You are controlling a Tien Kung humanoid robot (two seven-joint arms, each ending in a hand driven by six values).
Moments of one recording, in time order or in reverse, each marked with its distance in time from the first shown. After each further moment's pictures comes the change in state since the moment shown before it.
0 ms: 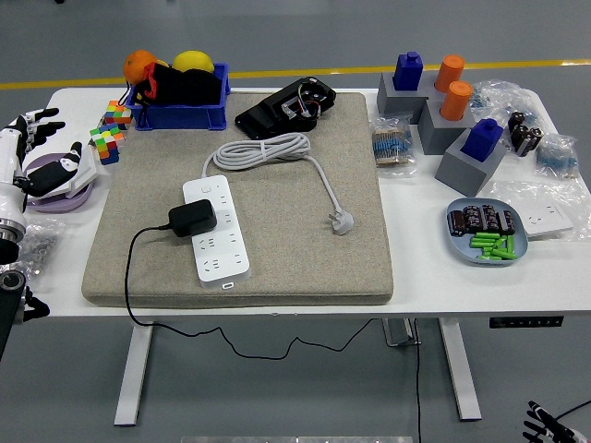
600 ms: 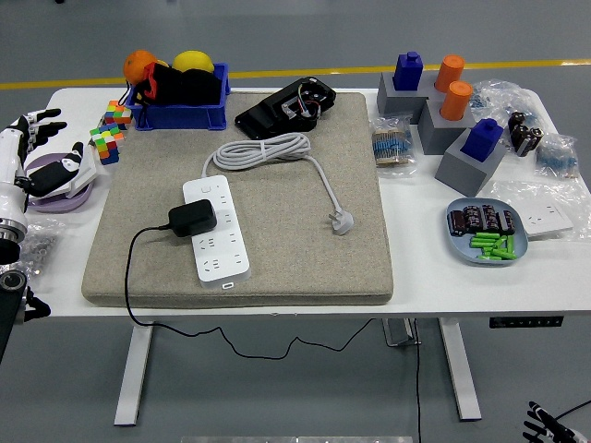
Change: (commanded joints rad) left arm 0.002 0.001 0.001 0.001 0.001 0.000 0.004; right arm -0.002 -0.003 -0.006 -0.002 0.001 0.000 0.001
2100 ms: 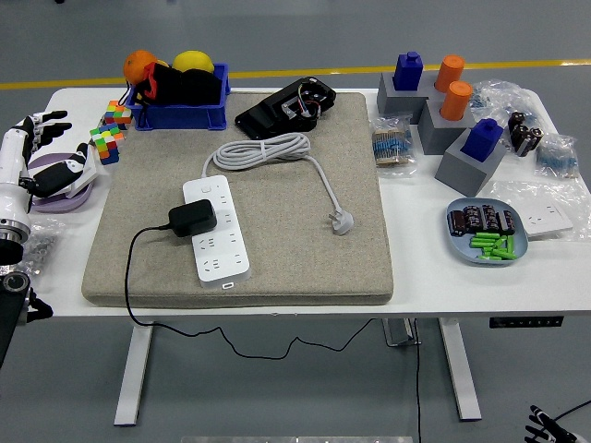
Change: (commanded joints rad) left arm 0.004 0.002 0.021 -0.006 -0.003 0.007 -0.008; right arm -0.008 0.001 -0.005 -0.004 0.002 -0.003 -0.004
